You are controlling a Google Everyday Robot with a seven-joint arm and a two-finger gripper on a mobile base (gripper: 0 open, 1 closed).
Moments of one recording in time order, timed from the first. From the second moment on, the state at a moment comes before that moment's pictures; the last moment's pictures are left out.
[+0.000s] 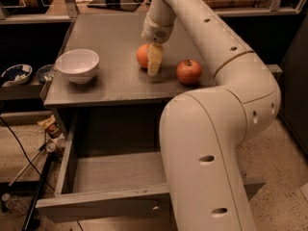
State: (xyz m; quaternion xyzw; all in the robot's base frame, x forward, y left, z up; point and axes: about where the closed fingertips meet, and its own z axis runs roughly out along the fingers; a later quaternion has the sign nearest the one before) arm 0.761 0.022 0.841 -0.75 0.63 0.04 0.17
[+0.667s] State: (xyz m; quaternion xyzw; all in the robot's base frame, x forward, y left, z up) arm 0.760 0.024 0.838 -0.75 0.63 0.05 0.17
